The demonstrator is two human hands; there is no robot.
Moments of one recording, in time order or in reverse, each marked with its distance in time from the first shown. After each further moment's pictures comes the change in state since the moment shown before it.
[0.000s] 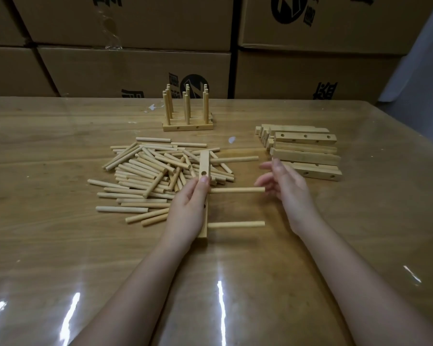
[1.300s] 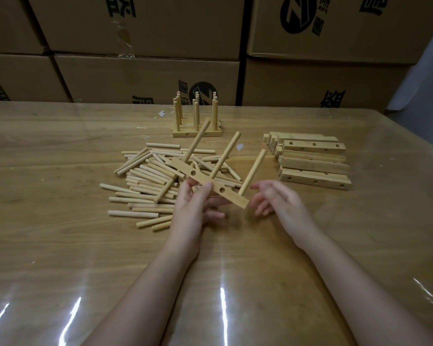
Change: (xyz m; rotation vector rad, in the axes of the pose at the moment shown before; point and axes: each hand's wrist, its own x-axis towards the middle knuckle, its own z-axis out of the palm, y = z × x) left_hand 0.004 0.008 -0.003 -0.532 0.001 -0.134; right_hand -0.003 0.012 0.006 -0.171 -0.232 -0.030
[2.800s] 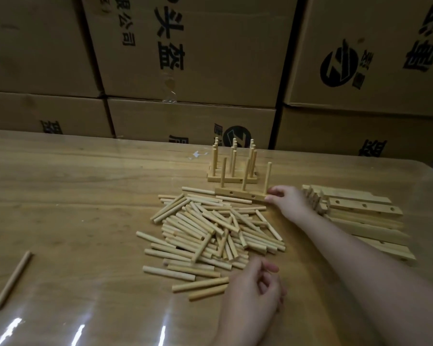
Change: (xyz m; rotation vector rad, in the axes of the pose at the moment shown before) left_hand 0.000 -0.029 0.001 0.587 -0.084 0.016; right_hand 0.189 0.011 0.008 -0.615 0.101 0.115
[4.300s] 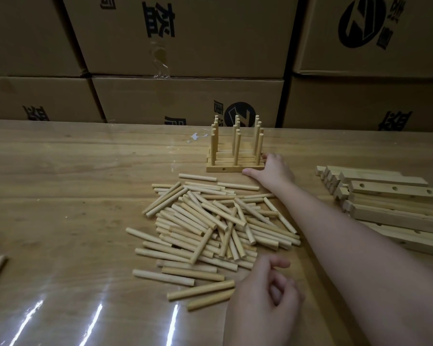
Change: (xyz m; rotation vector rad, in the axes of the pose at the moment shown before) left_hand 0.001 -0.008 0.005 0.005 0.026 0.009; right_hand 0.068 -0.018 0.054 -0.259 0.113 0.065
